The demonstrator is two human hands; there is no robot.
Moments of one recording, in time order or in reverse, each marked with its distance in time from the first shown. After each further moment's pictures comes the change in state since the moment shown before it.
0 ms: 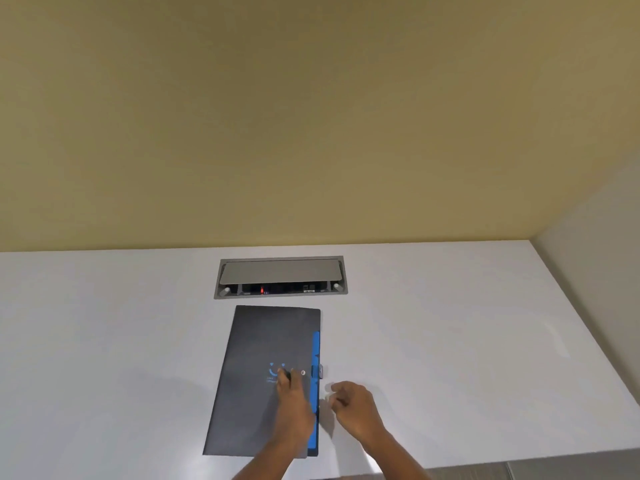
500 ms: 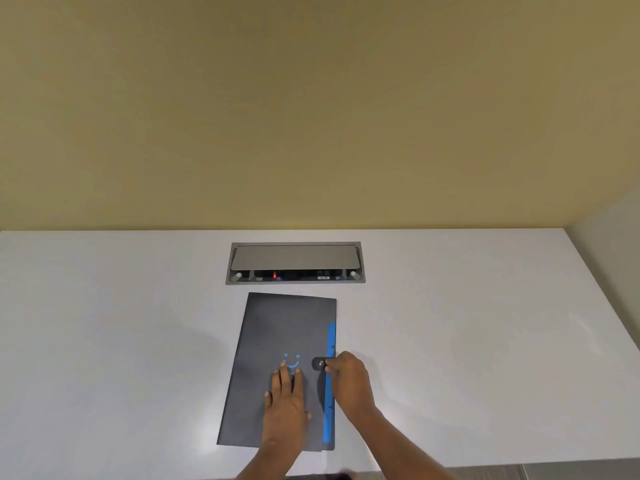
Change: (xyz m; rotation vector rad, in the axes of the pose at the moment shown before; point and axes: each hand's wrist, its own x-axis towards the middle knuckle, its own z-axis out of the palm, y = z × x) left_hand 0.018 -0.059 0.000 0.421 -0.041 0.043; right_hand 0.047 -0.035 0.033 -0.042 0.066 -0.029
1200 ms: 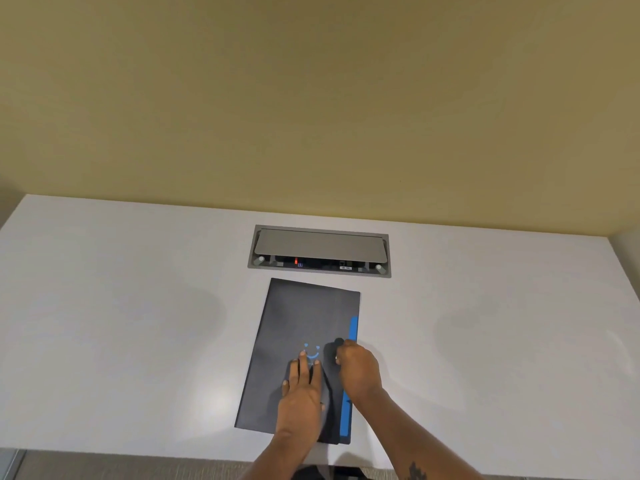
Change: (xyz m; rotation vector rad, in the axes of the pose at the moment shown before) left_hand 0.000 -0.007 -0.007 -0.005 -0.045 0.022; right_hand 0.031 -0.014 0.025 -0.227 -0.041 0.009
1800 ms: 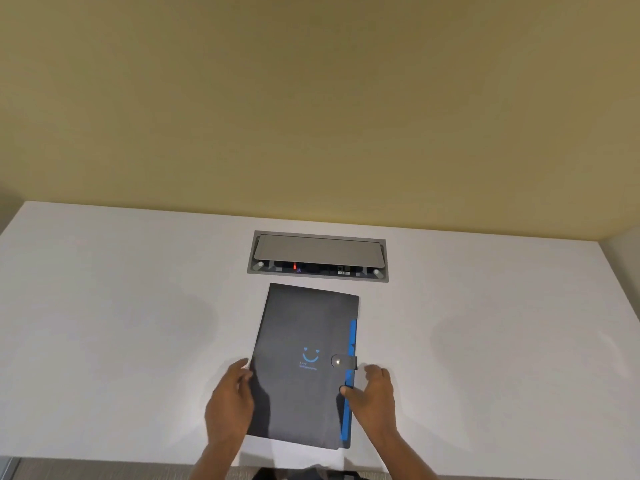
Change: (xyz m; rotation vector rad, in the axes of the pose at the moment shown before) left_hand -0.018 -0.118 -0.022 -0.650 0.527 -0.352; right_hand -0.040 0.038 0.009 0.241 0.122 0.155
